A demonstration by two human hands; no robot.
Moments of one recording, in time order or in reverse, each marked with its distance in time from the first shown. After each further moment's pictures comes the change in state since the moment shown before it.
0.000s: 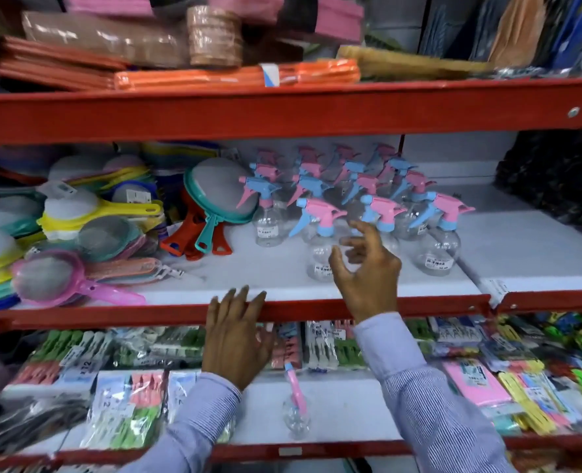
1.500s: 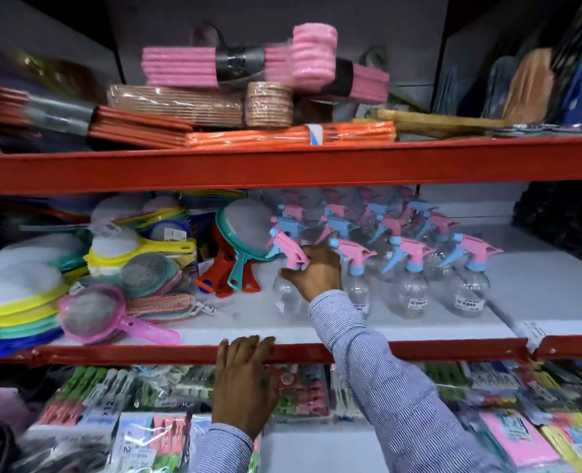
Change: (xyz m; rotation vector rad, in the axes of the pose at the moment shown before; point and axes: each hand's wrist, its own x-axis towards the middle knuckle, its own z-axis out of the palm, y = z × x) left_hand -0.010 -0.033 -0.015 -0.105 0.007 -0.109; right_hand 0.040 -0.076 0.104 -0.110 -0.338 0.187
